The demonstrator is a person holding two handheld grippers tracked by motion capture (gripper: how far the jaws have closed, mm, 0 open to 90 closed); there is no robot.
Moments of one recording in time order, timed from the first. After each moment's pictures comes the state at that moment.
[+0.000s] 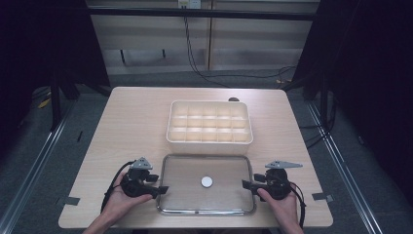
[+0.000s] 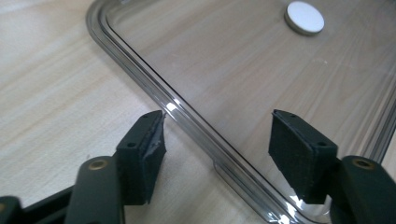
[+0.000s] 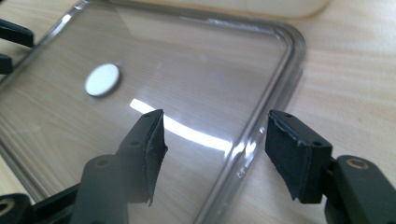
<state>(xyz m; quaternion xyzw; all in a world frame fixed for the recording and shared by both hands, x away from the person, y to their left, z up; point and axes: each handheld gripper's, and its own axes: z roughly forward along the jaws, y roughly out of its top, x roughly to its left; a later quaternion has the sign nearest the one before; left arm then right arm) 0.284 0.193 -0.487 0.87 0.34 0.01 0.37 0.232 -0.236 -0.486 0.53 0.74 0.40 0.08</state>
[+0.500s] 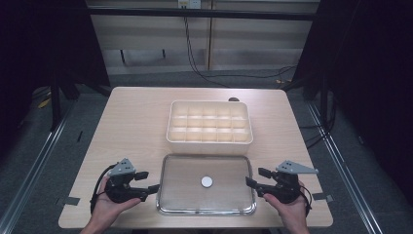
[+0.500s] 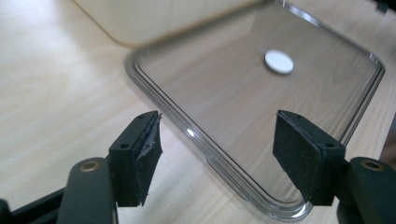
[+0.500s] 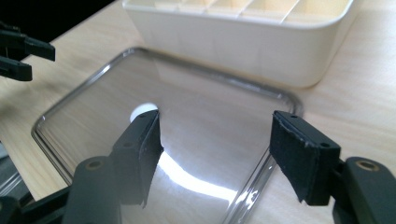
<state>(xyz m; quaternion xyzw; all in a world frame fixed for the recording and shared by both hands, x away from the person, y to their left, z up) 0.256 0.225 -0.457 0.82 0.34 0.06 0.45 0.207 -0.243 -0.448 0.48 0.72 0.48 0.14</state>
